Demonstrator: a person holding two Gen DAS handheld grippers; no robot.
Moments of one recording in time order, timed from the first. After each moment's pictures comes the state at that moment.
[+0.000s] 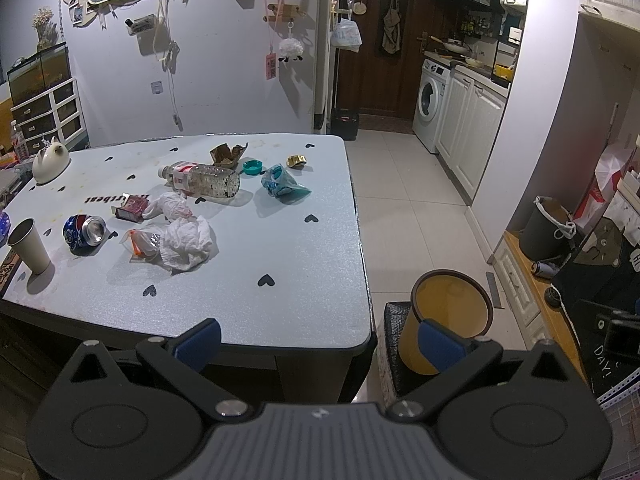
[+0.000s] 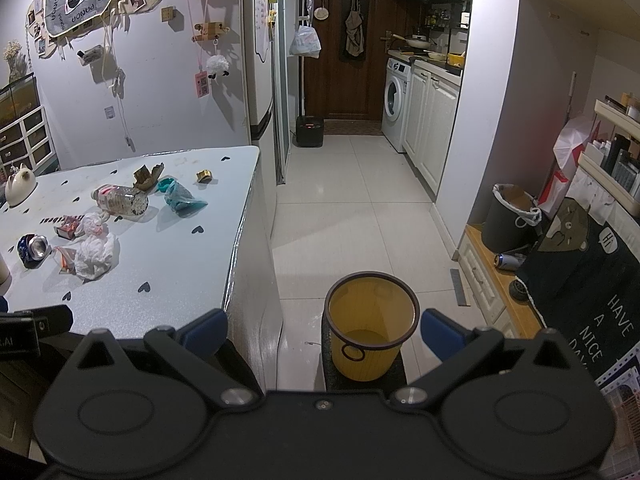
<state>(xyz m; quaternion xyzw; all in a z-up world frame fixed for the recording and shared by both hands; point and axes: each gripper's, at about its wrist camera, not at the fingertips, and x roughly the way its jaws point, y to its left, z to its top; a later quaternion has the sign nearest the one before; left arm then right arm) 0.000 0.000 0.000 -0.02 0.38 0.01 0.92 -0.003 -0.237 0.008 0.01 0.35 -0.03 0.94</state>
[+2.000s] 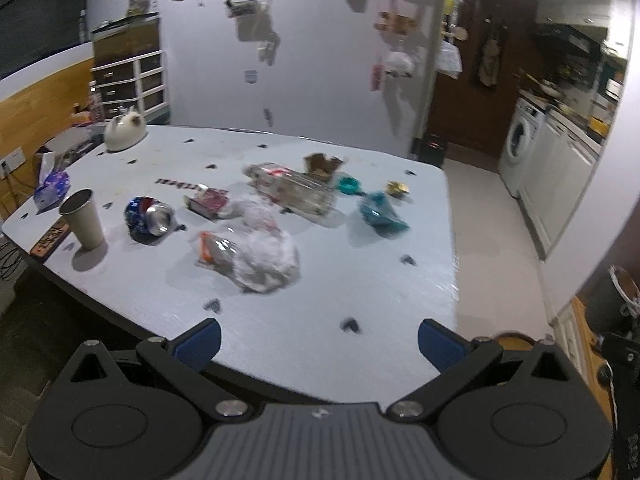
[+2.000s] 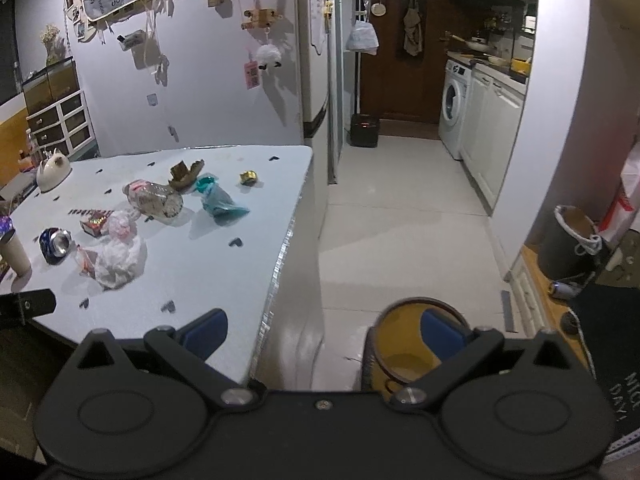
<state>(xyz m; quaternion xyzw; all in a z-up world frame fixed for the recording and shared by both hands) 0.071 0.080 -0.014 -0.08 0.36 0.14 0.92 0.106 -0.208 -0.018 0.00 0.36 0.06 0.93</state>
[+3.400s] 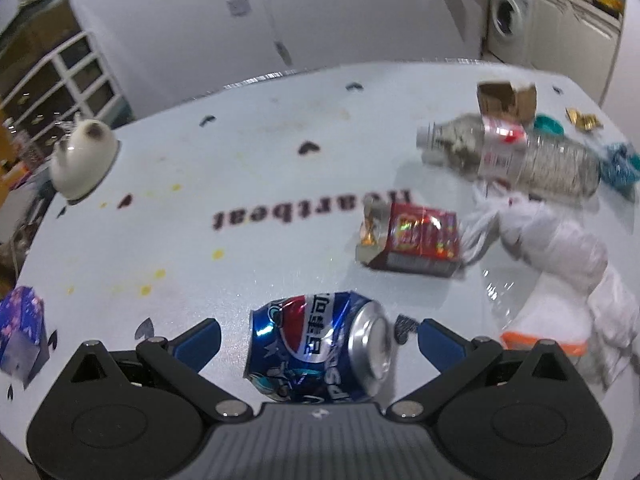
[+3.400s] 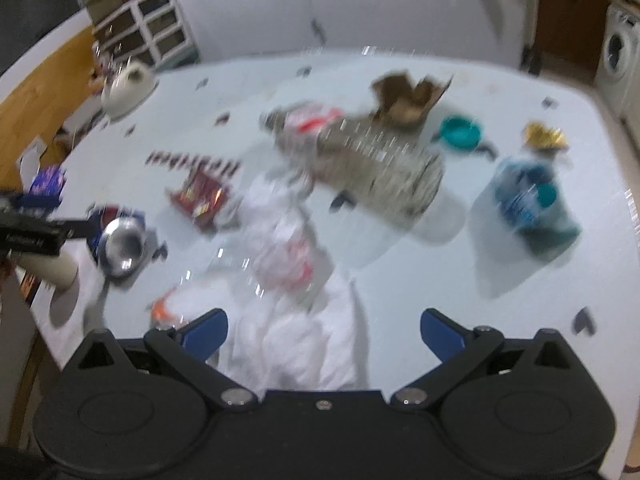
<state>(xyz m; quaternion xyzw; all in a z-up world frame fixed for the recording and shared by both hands) 0.322 0.473 -0.130 0.08 0.49 0.04 0.87 0.365 0.151 -0.149 -0.01 0.49 0.24 0.84</state>
